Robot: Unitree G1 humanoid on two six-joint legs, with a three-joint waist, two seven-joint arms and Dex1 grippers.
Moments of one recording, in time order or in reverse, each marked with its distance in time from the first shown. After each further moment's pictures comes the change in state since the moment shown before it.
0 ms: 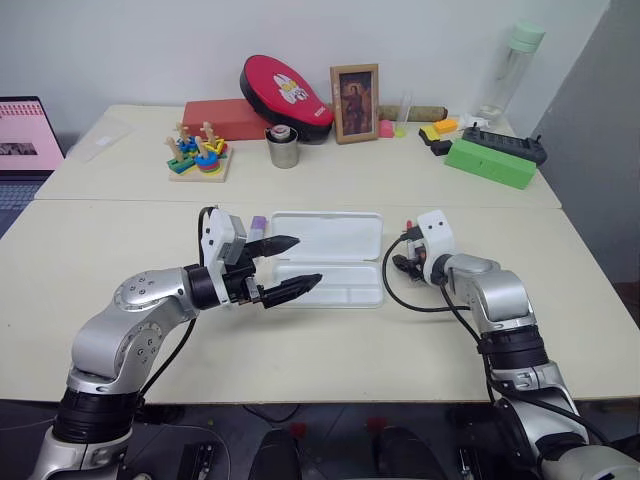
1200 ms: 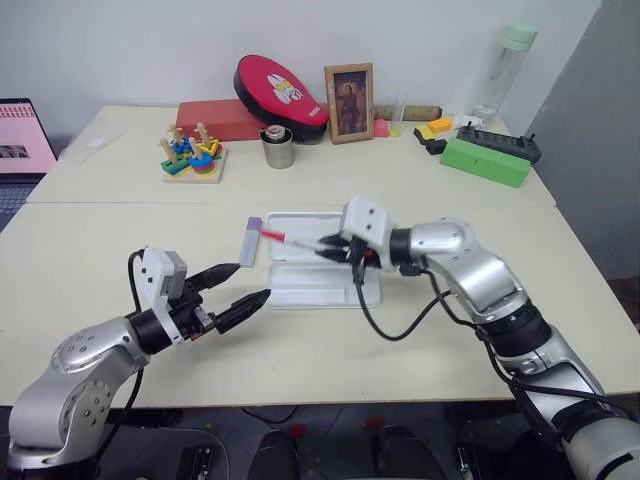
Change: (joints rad) left arm 0.380 -0.002 0.280 -0.119 -0.040 0.022 0.121; right arm -0.169 -0.141 0.431 -0.089 0.037 -0.510 0.549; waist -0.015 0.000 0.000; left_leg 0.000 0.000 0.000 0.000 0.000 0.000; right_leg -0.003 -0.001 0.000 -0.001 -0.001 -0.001
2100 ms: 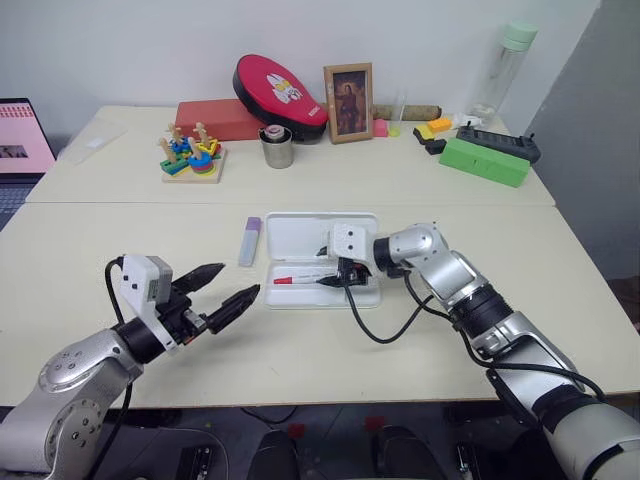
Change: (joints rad) left arm -0.017 -0.048 0.032 -0.056 -0.015 -0.004 0.163; right arm -0.094 0.097 -0.023 0.352 -0.094 -0.240 0.137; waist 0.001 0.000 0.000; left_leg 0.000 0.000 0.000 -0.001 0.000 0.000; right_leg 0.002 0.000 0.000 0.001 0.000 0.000
